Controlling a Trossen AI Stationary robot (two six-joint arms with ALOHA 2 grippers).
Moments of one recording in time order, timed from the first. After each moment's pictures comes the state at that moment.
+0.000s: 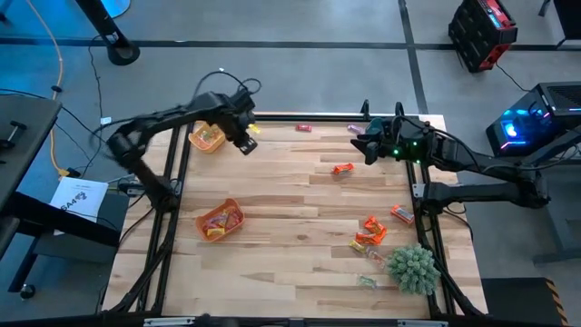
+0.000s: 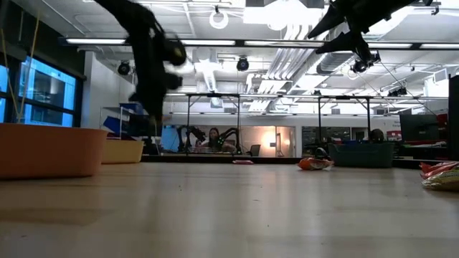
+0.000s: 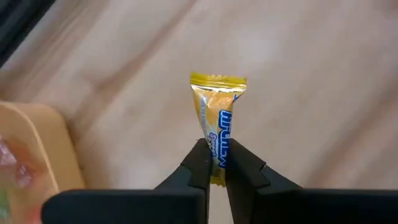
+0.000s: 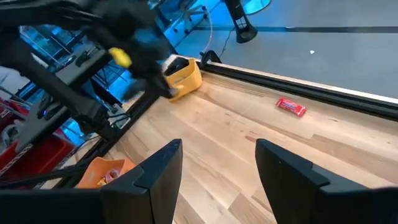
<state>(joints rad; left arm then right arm) 0.67 1.60 1.26 -1.00 0.10 -0.05 -0.31 0.83 0.80 -0.34 0.16 0.62</state>
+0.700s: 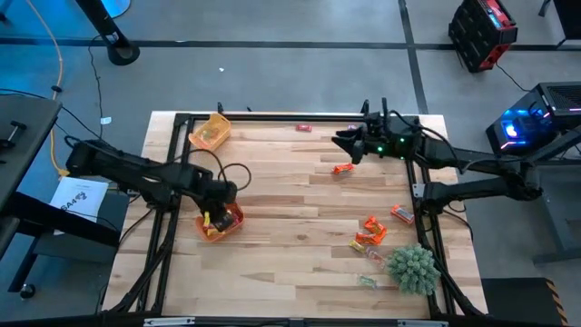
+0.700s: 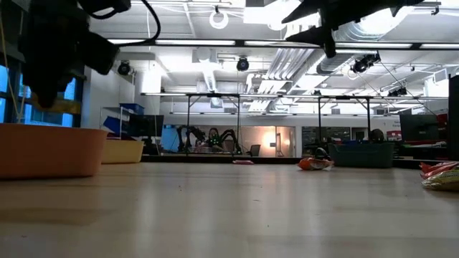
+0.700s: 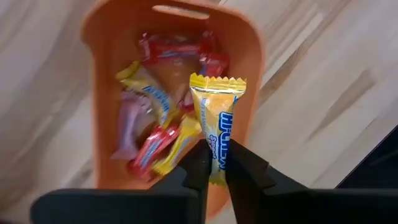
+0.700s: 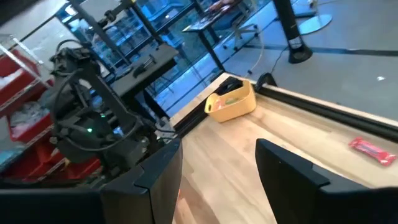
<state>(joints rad) -0.14 1.19 0.79 -0.92 0.20 -0.92 -0.31 1.01 0.81 0.02 0.00 0.57</state>
